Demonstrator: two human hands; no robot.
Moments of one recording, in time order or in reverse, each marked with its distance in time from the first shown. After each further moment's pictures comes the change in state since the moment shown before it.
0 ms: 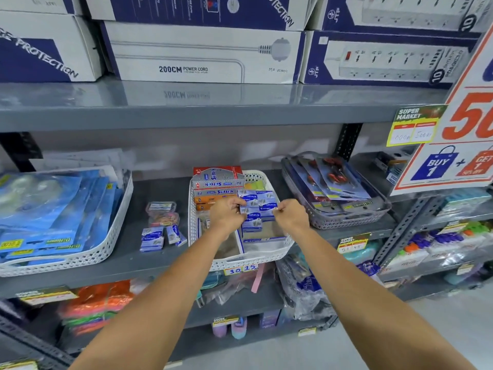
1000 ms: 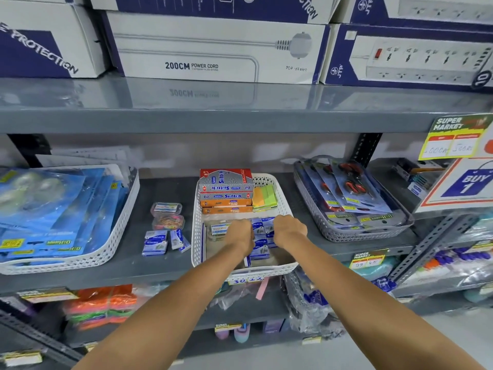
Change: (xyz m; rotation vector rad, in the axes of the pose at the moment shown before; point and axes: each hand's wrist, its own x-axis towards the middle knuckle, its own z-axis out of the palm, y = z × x) left_hand 0.022 -0.034 0.034 0.739 -0.141 0.023; right_hand 0.028 -0.007 0.034 -0.784 -0.204 -0.170
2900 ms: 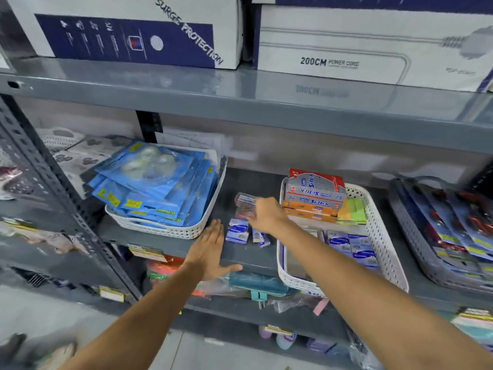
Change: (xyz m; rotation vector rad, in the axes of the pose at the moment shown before) left_hand -0.078 -0.261 -0.047 0.396 0.034 -0.006; right_hand -0.004 -0.224 -0.013 0.194 0.036 -0.530
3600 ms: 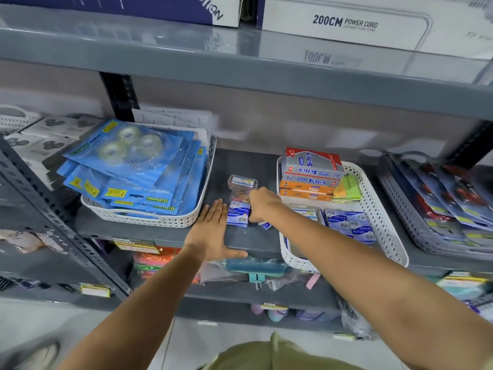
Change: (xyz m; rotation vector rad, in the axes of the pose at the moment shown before) left_hand 0.025 -0.005 0.007 -0.019 0.054 0.095; right_hand 0.015 -0.011 0.027 -0.192 -0.156 0.097
